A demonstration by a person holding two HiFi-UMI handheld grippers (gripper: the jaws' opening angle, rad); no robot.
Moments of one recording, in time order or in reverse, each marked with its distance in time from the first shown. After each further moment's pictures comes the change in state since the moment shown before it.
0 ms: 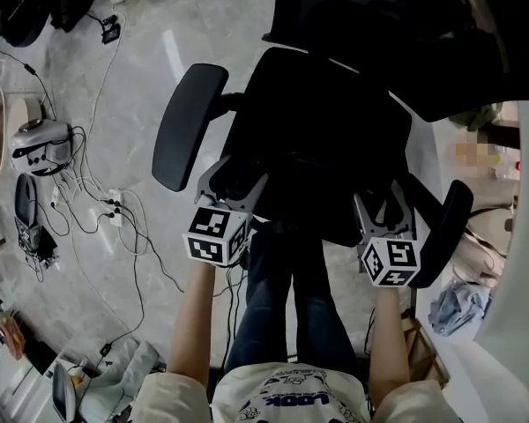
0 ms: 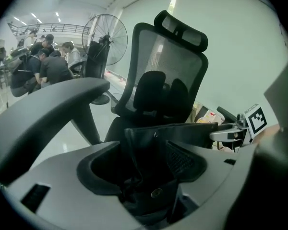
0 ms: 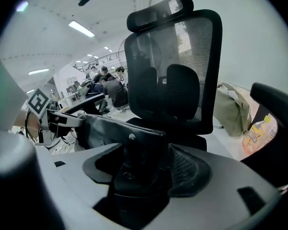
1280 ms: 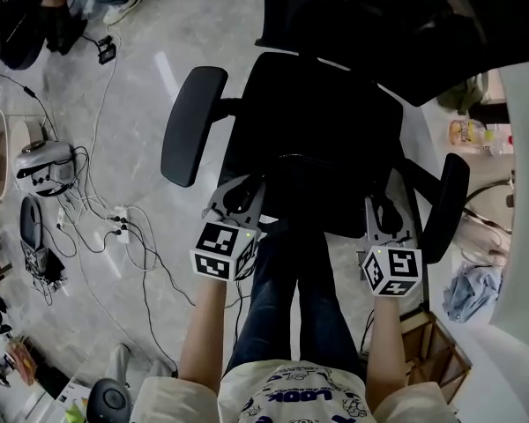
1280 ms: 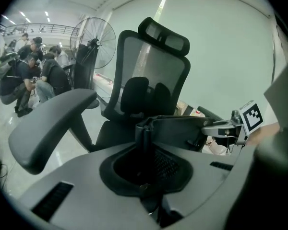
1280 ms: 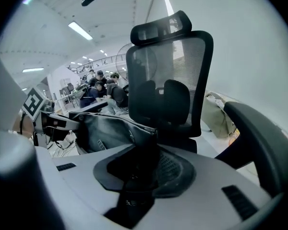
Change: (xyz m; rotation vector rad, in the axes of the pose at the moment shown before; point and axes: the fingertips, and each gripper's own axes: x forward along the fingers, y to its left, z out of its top) left arm -0.053 -0.041 -0.003 0.082 -0.014 -0.104; right arm -0.066 0.032 0.001 0.014 -0.067 -0.101
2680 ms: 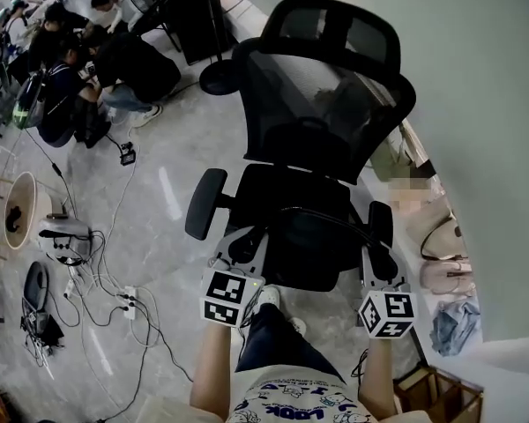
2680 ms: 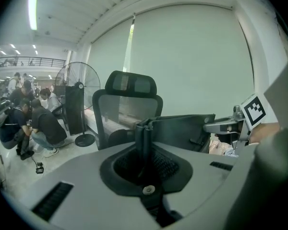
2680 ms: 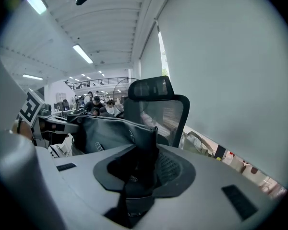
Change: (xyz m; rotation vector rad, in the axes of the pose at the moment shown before) left arm -0.192 -0.169 0.186 0.242 -0.230 0.015; right arm -0.261 -0.005 0.167 0.015 -0.291 -0.093
